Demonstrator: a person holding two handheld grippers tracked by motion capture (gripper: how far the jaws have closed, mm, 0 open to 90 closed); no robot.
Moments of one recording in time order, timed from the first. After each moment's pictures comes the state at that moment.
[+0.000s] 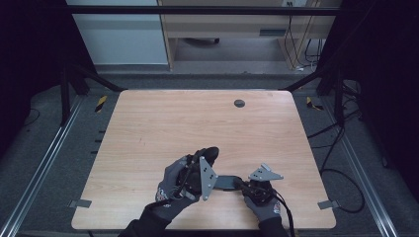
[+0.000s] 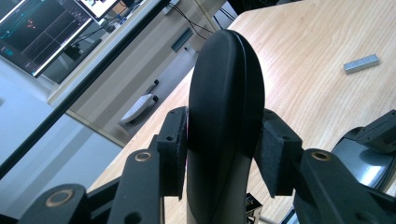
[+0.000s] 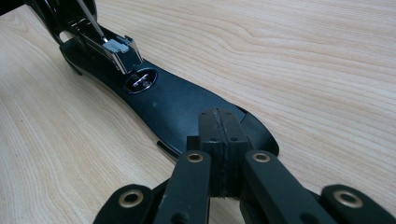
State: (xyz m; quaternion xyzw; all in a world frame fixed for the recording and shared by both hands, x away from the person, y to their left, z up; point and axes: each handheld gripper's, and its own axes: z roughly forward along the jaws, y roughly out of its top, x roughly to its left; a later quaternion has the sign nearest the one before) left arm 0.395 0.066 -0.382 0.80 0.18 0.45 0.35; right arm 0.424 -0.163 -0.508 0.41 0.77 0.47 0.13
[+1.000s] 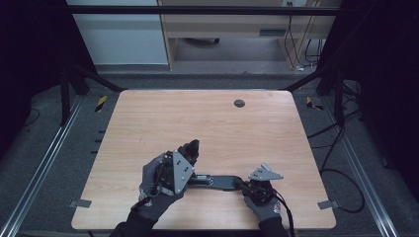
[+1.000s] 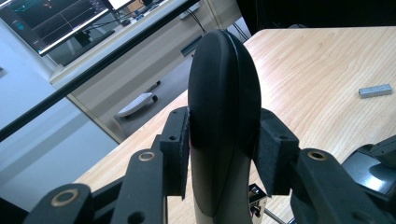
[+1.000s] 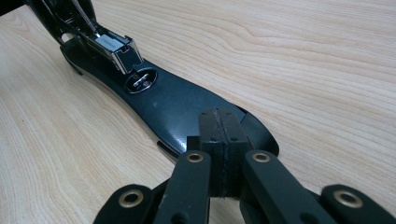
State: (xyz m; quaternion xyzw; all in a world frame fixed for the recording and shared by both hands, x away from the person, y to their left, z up) left arm 0.395 0.110 -0.366 0.77 0.24 0.43 0.40; right arm 0.425 -0.164 -0.507 0.41 0.77 0.47 0.13
